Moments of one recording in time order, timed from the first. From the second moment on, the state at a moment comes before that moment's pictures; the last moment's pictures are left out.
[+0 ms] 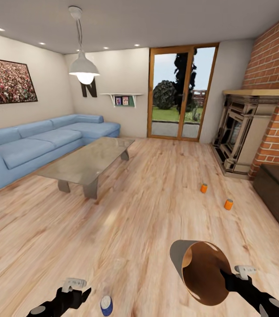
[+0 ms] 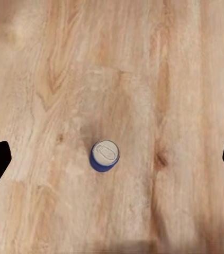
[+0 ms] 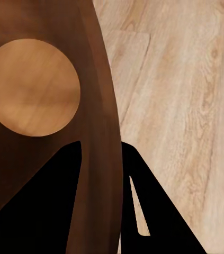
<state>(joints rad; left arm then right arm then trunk) -0.31 0.14 -0.02 -0.56 0.06 0.00 -0.32 -0.35 -0.27 -0.25 -0.55 -0.04 -0.07 0.46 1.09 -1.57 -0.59</state>
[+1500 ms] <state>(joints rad) -0.42 0.03 -0.12 -0.56 0.02 0.23 -0.31 -0.35 -0.35 -0.36 -0.55 -0.04 -0.08 0.47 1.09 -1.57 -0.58</state>
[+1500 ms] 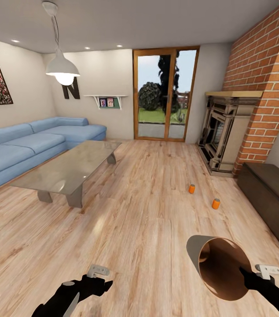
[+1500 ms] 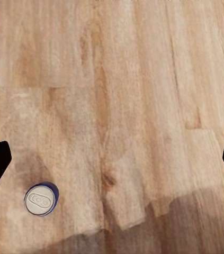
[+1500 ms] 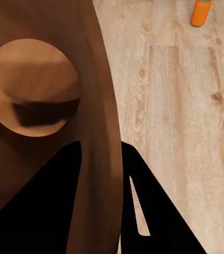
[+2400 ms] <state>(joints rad) -0.42 0.15 -0.12 -0.55 0.01 0.24 -0.19 -0.34 -0.35 -0.36 -0.55 -0.03 -0.08 0.47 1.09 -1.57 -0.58</state>
